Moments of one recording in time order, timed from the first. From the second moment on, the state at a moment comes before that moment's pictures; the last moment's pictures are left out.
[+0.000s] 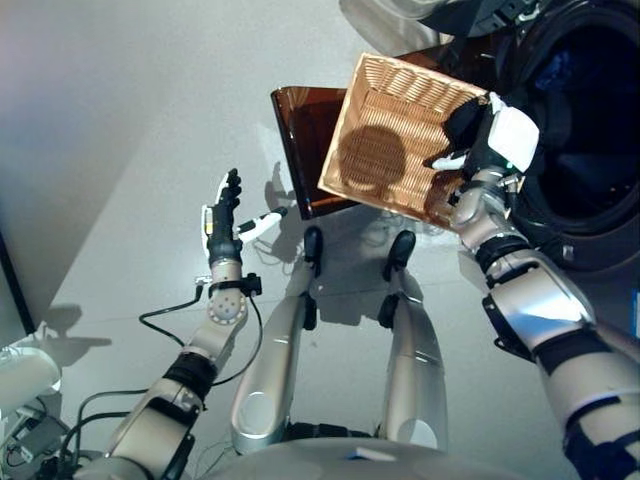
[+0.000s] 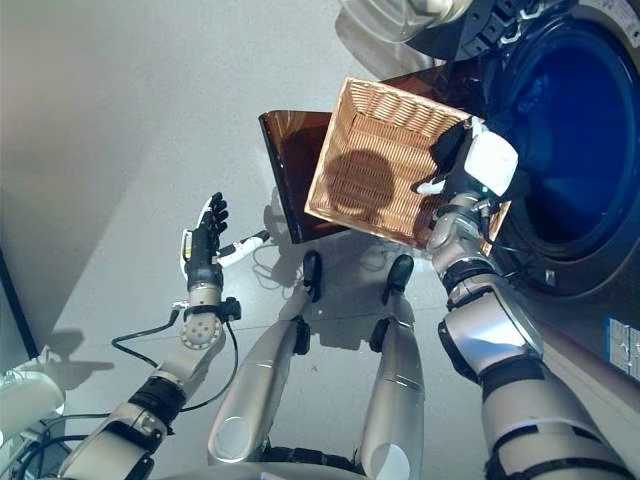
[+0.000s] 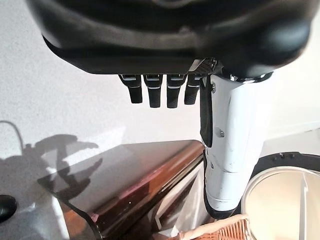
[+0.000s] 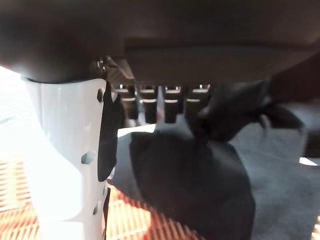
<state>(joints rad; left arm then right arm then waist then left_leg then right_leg) -0.30 0.26 -0.37 0.57 -0.22 -0.42 0.54 -1.04 -0.46 0.50 1.35 -0.21 0.00 -0.73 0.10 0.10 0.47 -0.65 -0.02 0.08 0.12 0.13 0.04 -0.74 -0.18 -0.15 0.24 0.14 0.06</state>
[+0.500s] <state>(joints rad) -0.28 0.26 -0.36 0.58 -0.22 -0.42 0.53 -1.02 -0.45 0.52 1.41 -0.21 0.00 -0.74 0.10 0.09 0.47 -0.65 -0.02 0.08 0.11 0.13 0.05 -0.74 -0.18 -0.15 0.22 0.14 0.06</state>
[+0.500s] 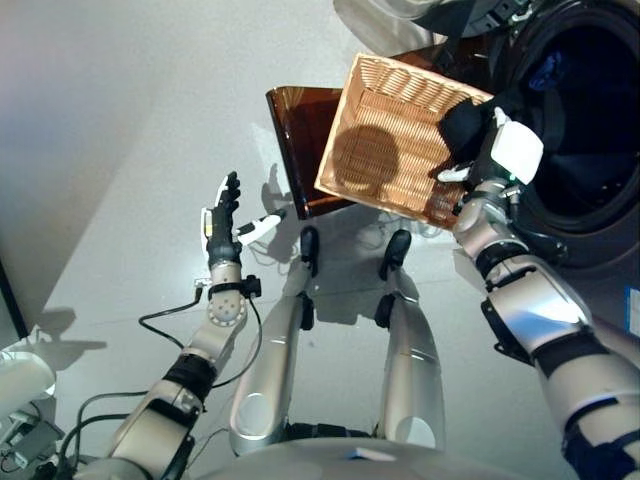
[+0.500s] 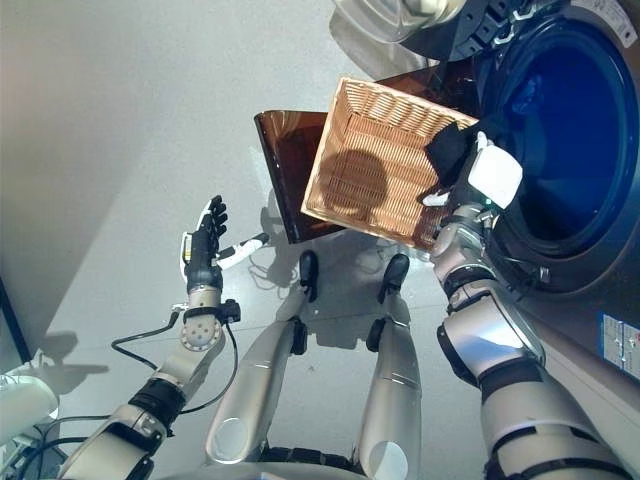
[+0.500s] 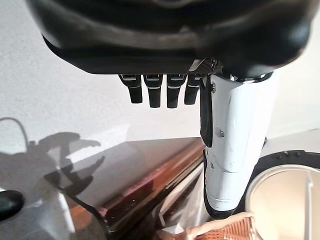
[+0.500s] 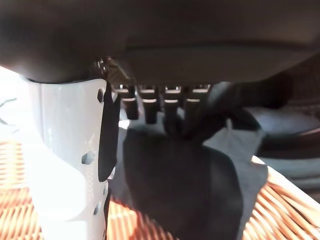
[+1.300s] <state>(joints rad) -0.26 0.28 -0.36 0.50 -0.19 -0.42 0.52 -1.07 -0.59 0.55 1.51 -0.39 0.09 -0.72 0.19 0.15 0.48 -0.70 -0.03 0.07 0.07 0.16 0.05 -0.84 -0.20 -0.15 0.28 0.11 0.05</state>
